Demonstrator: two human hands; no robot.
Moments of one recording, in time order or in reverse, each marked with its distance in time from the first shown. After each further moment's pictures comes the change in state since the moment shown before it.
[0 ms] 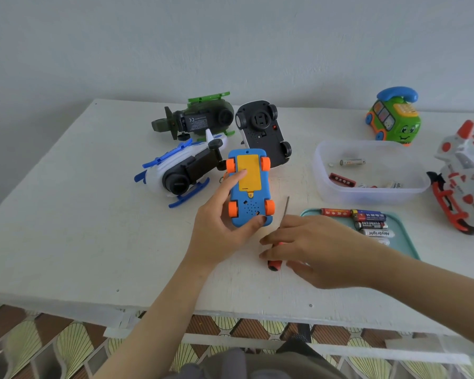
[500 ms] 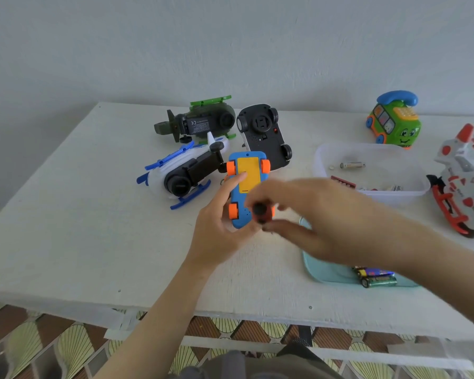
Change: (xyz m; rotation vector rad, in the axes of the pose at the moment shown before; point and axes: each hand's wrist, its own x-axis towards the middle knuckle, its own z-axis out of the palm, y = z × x) left_hand -0.002 0.005 0.001 -0.030 0.001 -0.069; right_hand 0.019 -0.028 -0.079 0.290 0.213 0.162
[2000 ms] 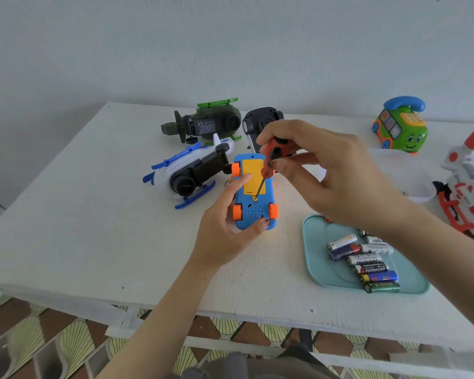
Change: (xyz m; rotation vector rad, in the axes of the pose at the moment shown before) left_hand 0.000 0.000 0.001 0.047 0.024 0.042; right_hand 0.020 0.020 -0.008 0.281 0.408 -0.022
